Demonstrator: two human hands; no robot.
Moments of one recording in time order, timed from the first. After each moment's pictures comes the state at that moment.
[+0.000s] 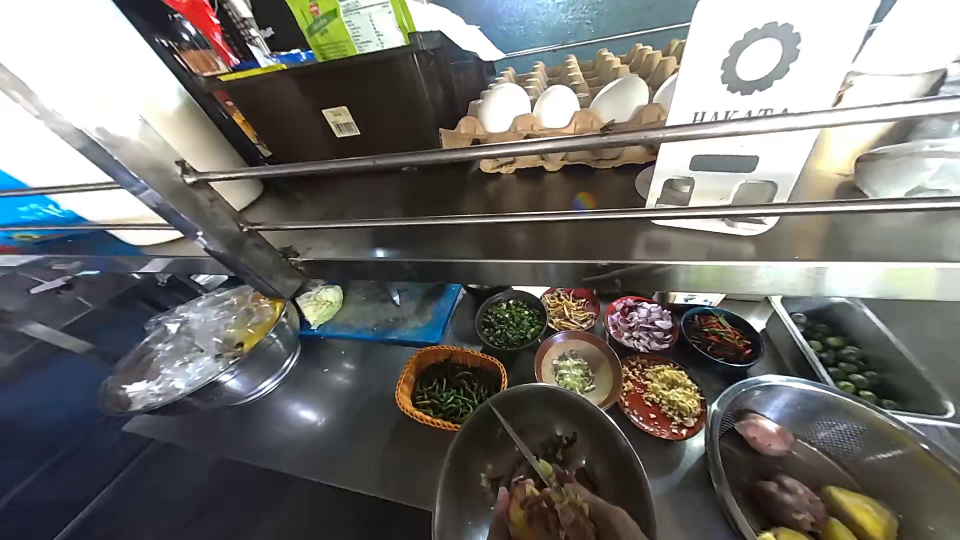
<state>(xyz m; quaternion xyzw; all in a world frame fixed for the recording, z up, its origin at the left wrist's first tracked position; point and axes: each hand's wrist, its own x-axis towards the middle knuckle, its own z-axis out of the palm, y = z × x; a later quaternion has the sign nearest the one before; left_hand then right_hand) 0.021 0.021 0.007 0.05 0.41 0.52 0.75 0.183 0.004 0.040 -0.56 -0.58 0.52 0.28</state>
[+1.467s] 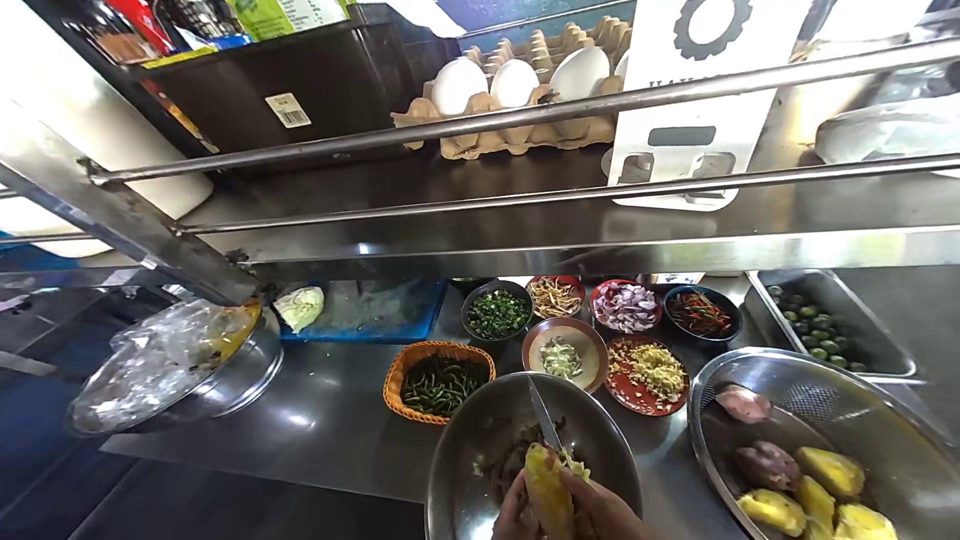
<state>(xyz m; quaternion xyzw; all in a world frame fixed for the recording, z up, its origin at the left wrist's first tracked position) 0.001 0.004 0.006 0.32 0.43 0.39 0.75 0.181 0.005 0.021 -0.41 -0.14 0.82 0.38</state>
